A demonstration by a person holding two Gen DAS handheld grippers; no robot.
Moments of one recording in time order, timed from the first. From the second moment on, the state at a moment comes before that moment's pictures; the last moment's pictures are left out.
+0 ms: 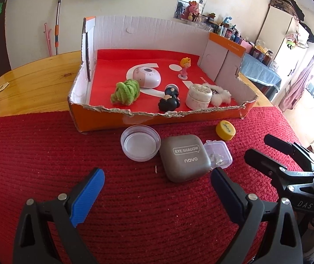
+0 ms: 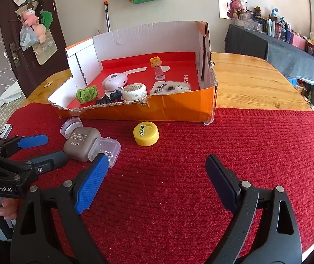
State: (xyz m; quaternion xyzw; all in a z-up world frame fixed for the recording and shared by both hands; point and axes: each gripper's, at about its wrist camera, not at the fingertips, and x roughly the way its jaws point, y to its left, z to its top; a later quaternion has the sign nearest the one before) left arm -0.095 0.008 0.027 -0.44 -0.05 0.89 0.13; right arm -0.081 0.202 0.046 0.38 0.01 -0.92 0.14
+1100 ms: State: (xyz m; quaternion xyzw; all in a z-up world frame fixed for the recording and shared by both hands) left arm -0.098 0.026 0.030 -0.42 -0.01 0.90 0.12; right arm -0.099 0.233 0.049 0.38 -0.01 -0.91 0.16
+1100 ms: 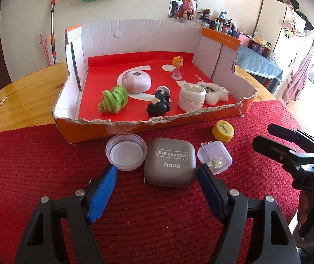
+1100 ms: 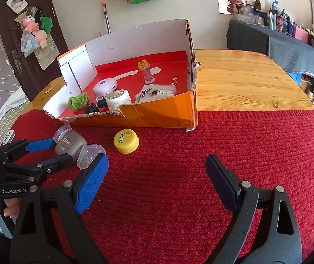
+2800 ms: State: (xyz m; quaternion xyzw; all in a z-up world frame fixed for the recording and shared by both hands) left arm -0.131 -0.009 0.024 -0.44 0.08 0.88 0.18; right arm -0.140 0.189 0.036 0.43 0.06 -0.89 0.14
